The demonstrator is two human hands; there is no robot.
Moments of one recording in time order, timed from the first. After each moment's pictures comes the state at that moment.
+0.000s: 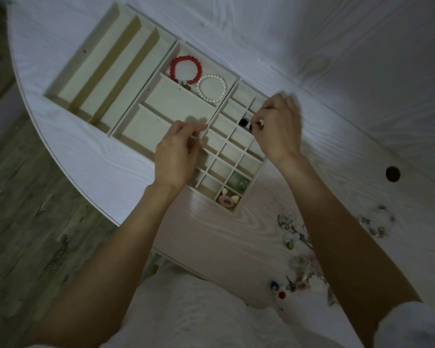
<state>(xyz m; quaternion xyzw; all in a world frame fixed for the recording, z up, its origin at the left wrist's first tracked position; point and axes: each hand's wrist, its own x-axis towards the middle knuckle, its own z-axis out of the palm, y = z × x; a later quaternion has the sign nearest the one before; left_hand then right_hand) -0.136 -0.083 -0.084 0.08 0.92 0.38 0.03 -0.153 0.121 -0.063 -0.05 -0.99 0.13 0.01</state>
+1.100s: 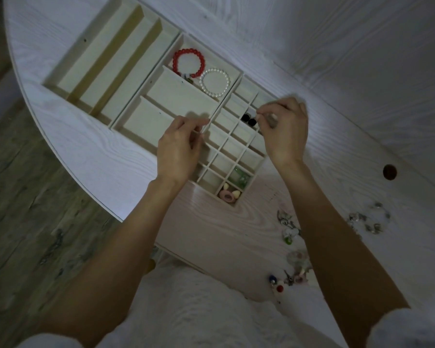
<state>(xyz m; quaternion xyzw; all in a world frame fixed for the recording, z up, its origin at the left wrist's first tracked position) -0.134 -0.083 -0.090 0.08 0.91 0.40 0.01 -0.138 0.116 -0.059 -0.12 -0.96 0.22 0.09</state>
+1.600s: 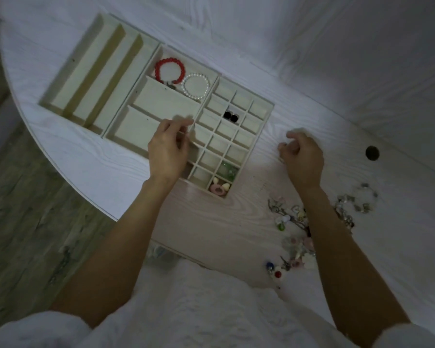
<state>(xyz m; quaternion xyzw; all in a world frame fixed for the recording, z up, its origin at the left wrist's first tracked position) -0.132 -0.082 -0.087 0.07 0.92 0.39 -0.01 -0.057 0.179 -0.078 -0.26 -0.92 0.28 0.04</state>
